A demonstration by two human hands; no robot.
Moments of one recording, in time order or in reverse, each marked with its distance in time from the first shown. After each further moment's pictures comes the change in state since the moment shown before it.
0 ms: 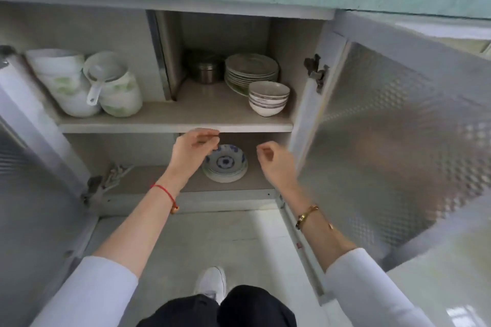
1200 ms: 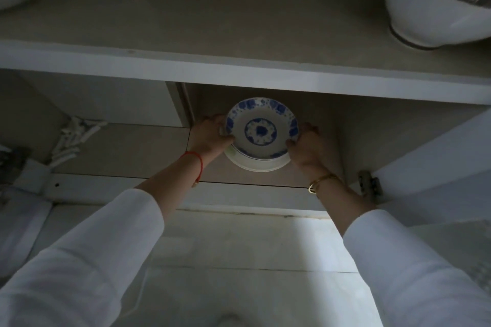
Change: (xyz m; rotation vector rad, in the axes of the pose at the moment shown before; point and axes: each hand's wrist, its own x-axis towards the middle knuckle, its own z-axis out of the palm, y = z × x) left_hand 0.239 -0.314 0.062 0.572 -0.126 -0.260; right_hand 0.198 0.229 0.246 -0.393 -0.213 0.260
